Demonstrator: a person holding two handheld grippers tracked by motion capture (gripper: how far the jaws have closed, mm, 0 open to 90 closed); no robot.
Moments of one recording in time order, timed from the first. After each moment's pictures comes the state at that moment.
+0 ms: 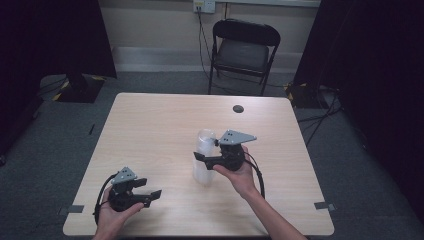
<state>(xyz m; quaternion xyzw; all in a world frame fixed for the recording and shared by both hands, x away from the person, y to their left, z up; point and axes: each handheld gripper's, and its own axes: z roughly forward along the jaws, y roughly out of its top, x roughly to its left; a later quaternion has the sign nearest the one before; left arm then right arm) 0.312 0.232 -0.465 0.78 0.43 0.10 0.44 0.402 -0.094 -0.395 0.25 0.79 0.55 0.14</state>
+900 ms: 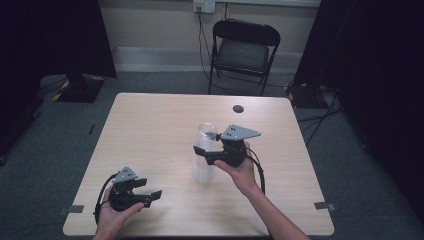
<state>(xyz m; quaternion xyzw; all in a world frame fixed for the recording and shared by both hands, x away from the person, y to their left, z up) 0.313 0.232 -0.465 0.78 0.44 0.09 0.43 0.402 -0.095 -0.373 0.24 0.77 0.57 0.14</state>
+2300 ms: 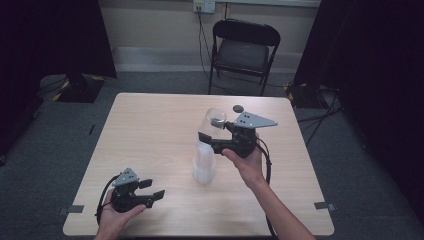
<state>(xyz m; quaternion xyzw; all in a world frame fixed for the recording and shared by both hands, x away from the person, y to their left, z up) 0.307 0.223 -0.464 0.77 0.41 0.09 0.47 0.397 -0.112 -0.326 0.25 0.73 0.62 0.14</state>
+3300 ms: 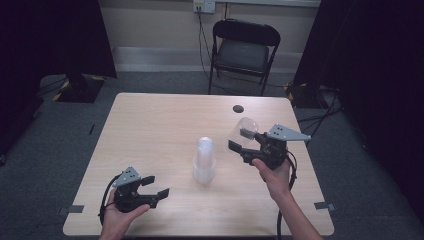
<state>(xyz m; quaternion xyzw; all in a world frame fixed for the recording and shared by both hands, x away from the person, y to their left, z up) 0.303 0.214 -0.451 0.76 0.41 0.10 0.50 0.375 -0.184 -0.345 0.30 0.72 0.61 0.15</state>
